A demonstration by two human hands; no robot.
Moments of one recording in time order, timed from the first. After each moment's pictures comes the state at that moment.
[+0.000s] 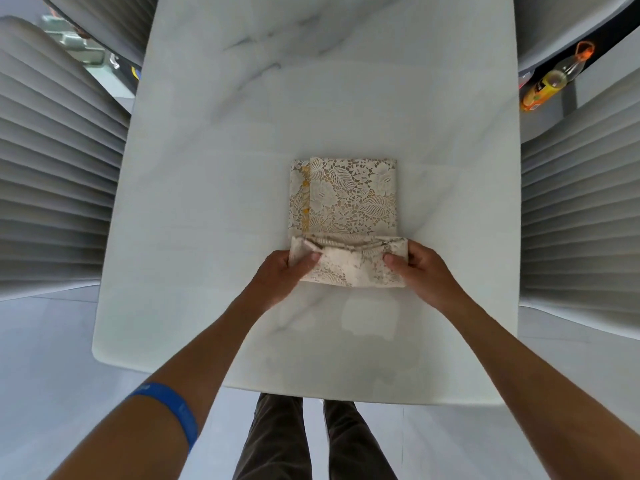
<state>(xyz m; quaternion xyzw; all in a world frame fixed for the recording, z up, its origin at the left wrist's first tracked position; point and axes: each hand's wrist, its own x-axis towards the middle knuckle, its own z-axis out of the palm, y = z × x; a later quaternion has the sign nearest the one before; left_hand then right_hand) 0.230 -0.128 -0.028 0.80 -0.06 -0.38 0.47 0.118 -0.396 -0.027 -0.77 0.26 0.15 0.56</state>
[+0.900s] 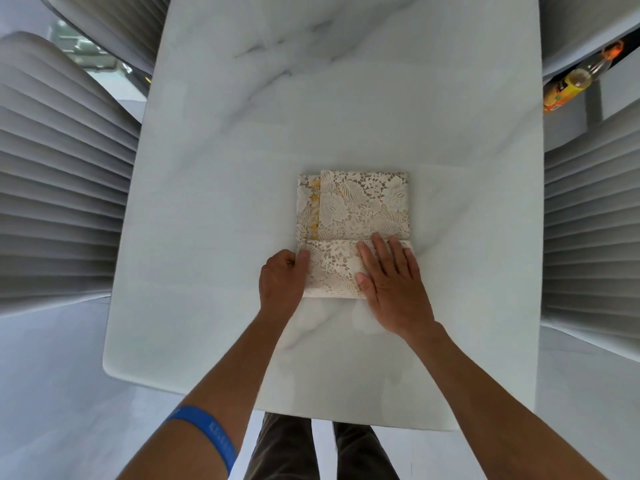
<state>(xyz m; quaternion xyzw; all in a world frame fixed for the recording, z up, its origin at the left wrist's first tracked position) 0.239 -0.150 -0.033 0.90 0.11 -0.22 0.38 0.138 -0.336 -0.056 -0.98 0.07 0.12 0.11</state>
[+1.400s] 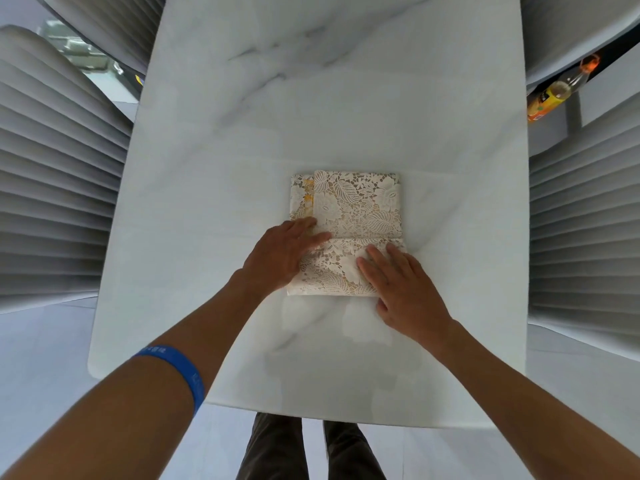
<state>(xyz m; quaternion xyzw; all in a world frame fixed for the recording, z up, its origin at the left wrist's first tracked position) 0.289 -0.141 -0.031 0.88 -0.43 -0.18 0.10 0.123 -0.361 -0.036 -0.99 -0.07 0.07 -0.01</state>
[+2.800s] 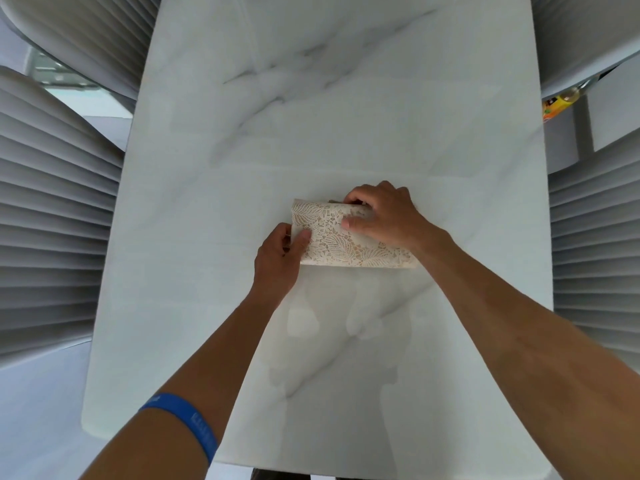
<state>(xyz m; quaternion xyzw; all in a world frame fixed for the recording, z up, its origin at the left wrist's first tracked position) 0.330 -0.172 -0.043 0.85 0.02 -0.22 0.47 0.323 -0.395 -0.008 -0.94 0.05 0.16 0.30</state>
